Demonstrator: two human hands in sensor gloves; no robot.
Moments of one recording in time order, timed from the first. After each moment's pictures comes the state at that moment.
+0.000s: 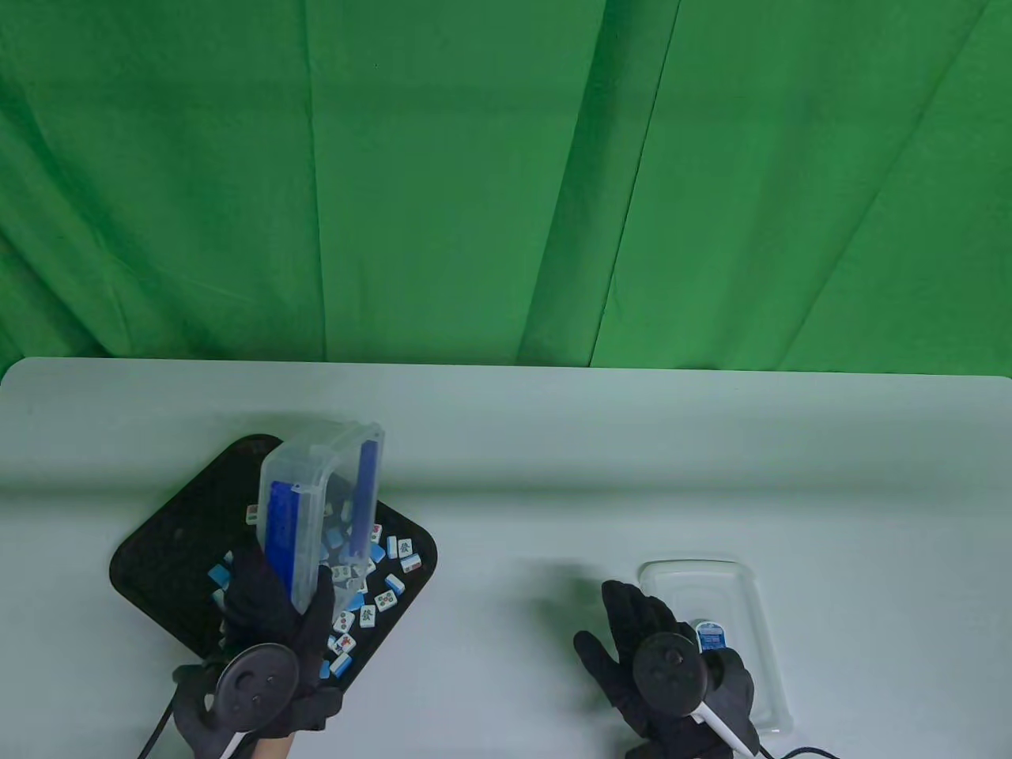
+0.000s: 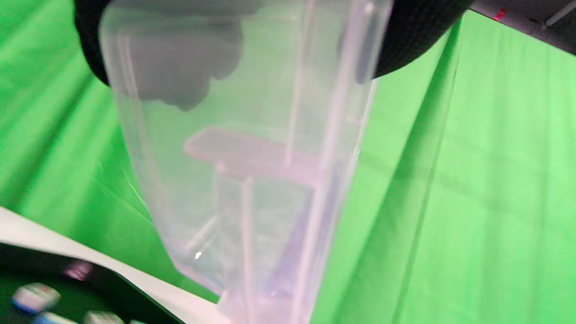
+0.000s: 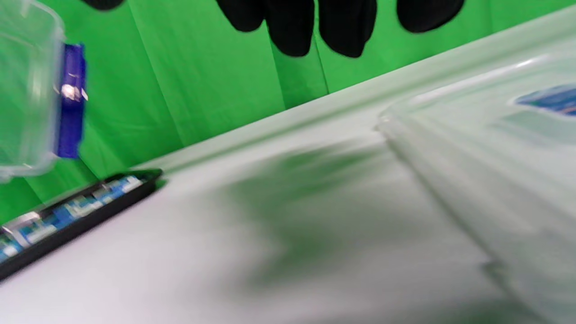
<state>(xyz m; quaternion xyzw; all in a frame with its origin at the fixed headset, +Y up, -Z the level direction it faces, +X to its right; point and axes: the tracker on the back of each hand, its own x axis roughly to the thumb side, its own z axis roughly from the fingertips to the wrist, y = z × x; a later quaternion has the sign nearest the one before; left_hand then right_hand) -0.230 -0.679 -0.228 0.27 -0.01 0.21 0.94 0.160 -0.720 -0.241 0.09 0.03 0.97 0.23</state>
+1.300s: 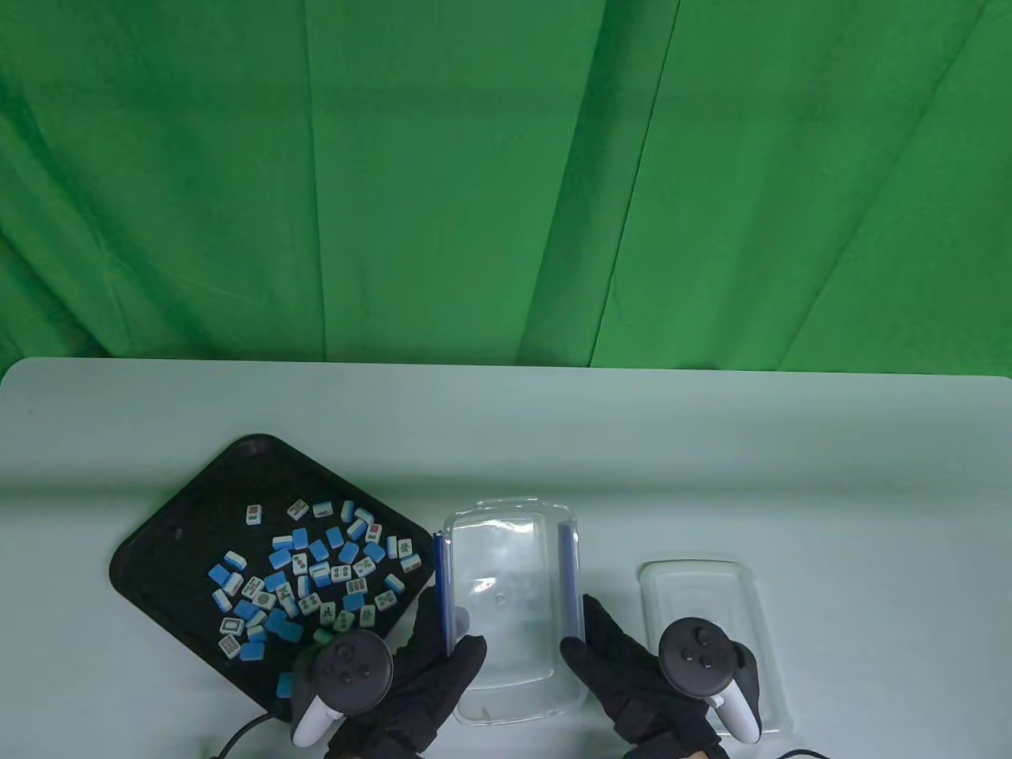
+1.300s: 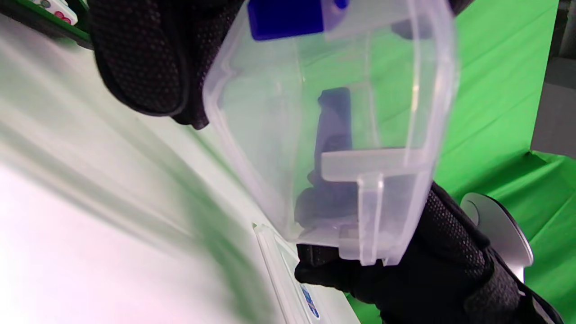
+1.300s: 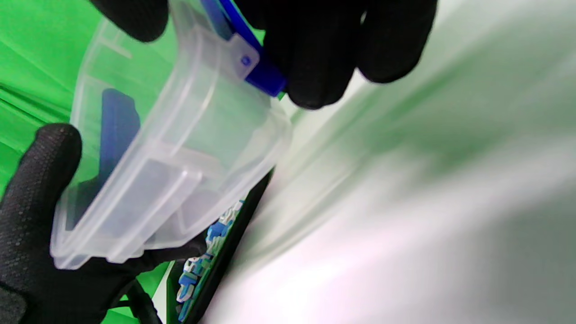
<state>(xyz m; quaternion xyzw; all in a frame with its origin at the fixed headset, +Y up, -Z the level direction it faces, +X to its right) -0.140 -0.734 -0.235 -0.07 -0.23 0.45 0.86 0.158 -0.733 -0.247 0.14 0.15 0.86 0.47</state>
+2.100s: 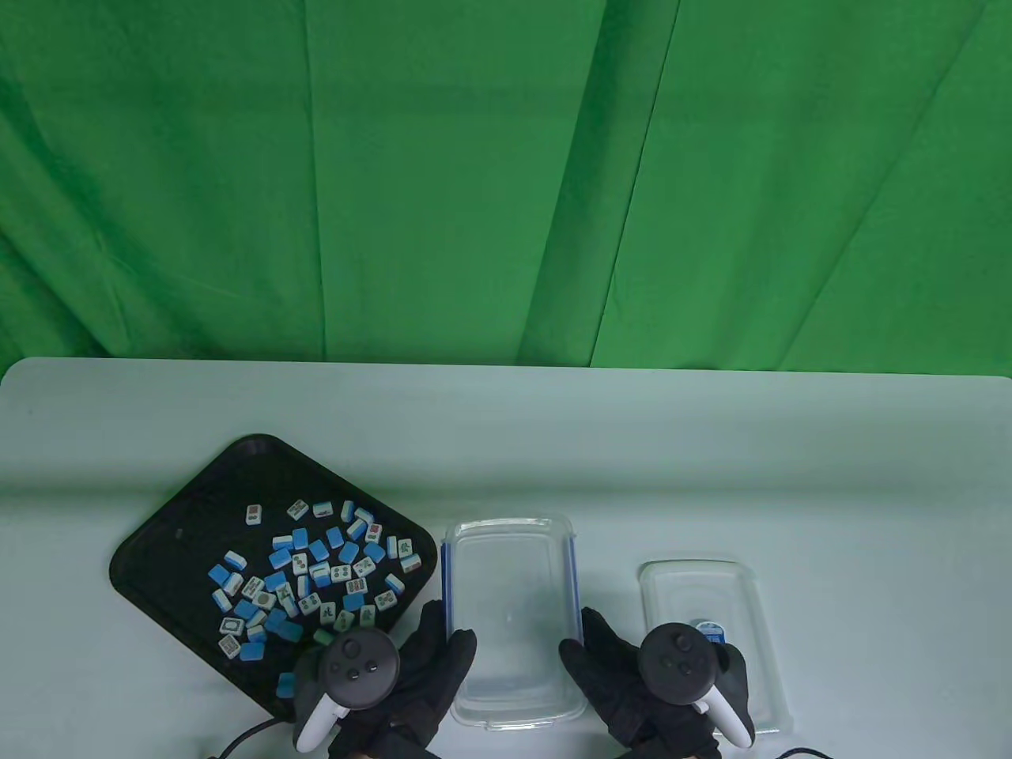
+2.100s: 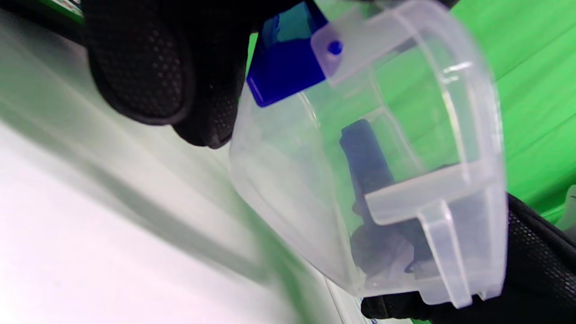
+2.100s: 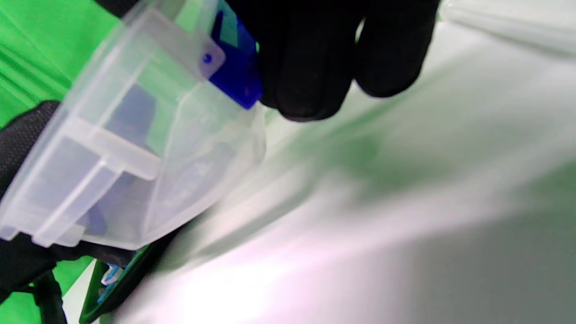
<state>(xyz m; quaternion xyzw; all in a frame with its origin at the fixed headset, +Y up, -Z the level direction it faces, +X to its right) -0.144 -0.742 -0.237 -0.09 -0.14 0.42 0.89 0.150 -0.733 -0.243 0.11 0.15 0.92 0.36</state>
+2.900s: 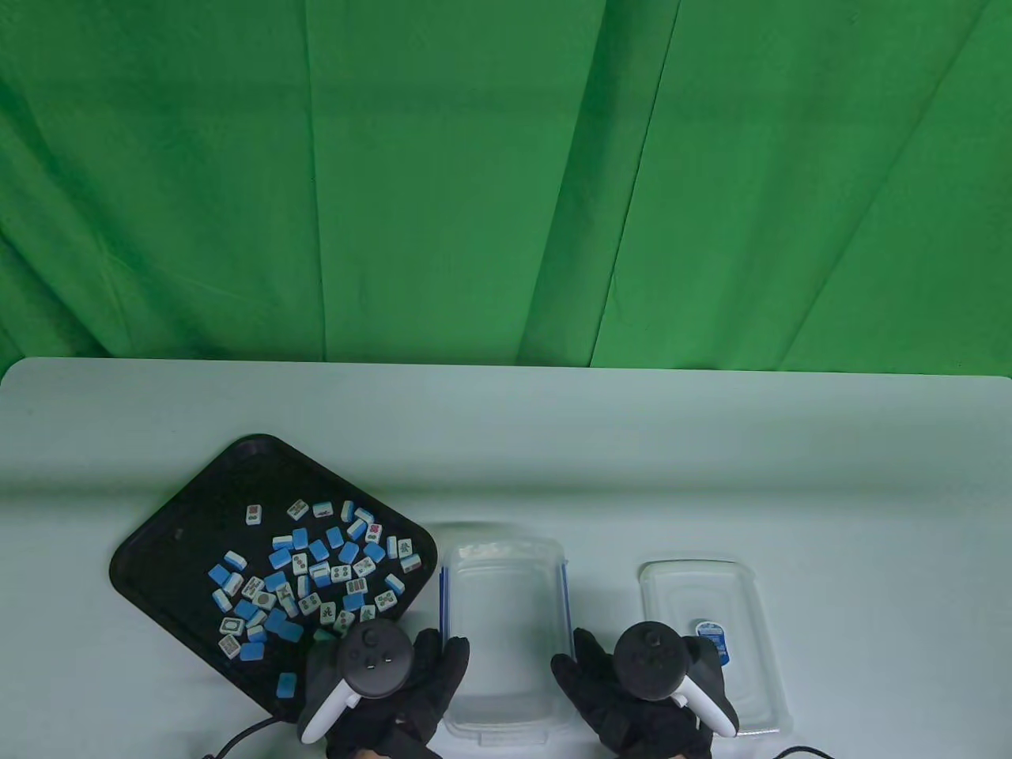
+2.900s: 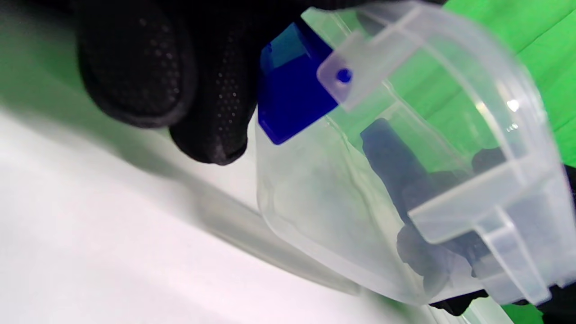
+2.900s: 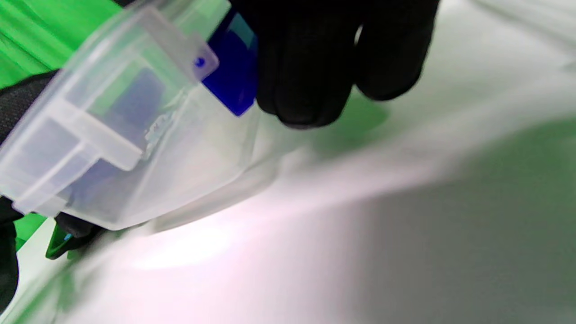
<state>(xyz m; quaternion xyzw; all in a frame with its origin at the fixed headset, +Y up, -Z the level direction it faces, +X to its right) -0.144 -0.753 -0.243 -0.16 -0.10 0.34 0.92 0.138 -0.747 -0.246 0.12 0.22 0.92 0.29</state>
